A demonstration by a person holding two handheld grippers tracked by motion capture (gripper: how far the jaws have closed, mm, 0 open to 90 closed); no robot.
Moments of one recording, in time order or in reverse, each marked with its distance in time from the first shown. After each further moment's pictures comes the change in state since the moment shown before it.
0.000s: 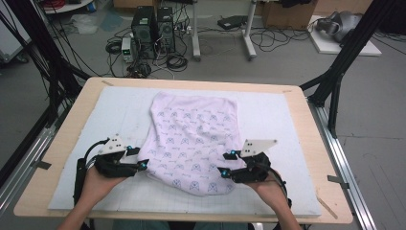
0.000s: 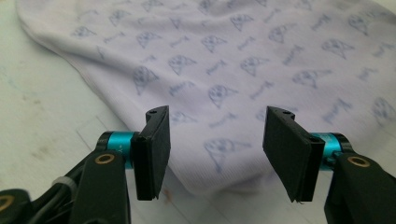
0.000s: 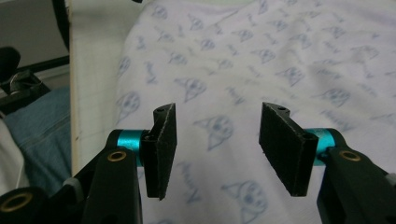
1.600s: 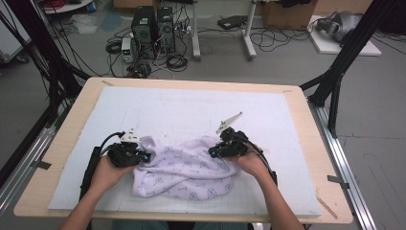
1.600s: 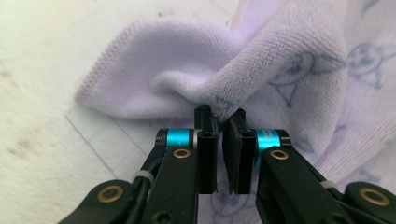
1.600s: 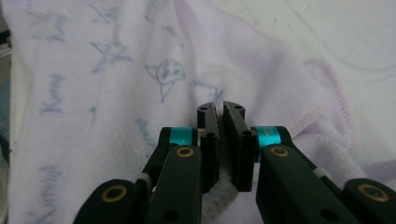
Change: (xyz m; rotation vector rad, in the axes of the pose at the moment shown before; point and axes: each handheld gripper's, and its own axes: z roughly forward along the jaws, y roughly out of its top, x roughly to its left) left arm 0.030 0.022 0.041 0.188 0.038 -0.007; right arm -0.065 0.041 0.067 0.277 0.103 0.076
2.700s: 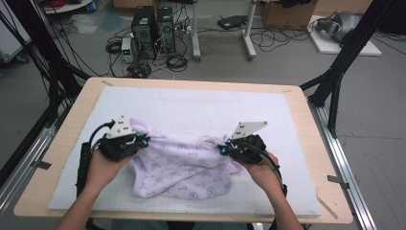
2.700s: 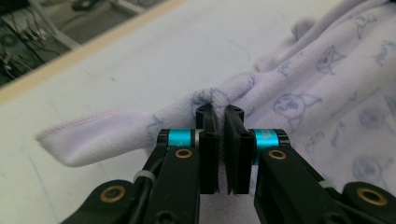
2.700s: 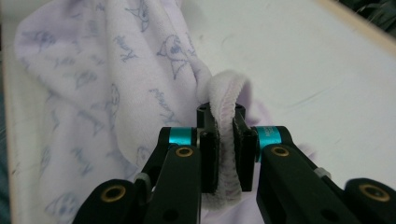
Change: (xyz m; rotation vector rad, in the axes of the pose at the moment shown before) left arm -0.029 0.026 -0.044 -0.181 0.081 0.071; right arm 0.051 -0.019 -0.052 -0.178 -0.225 -0.050
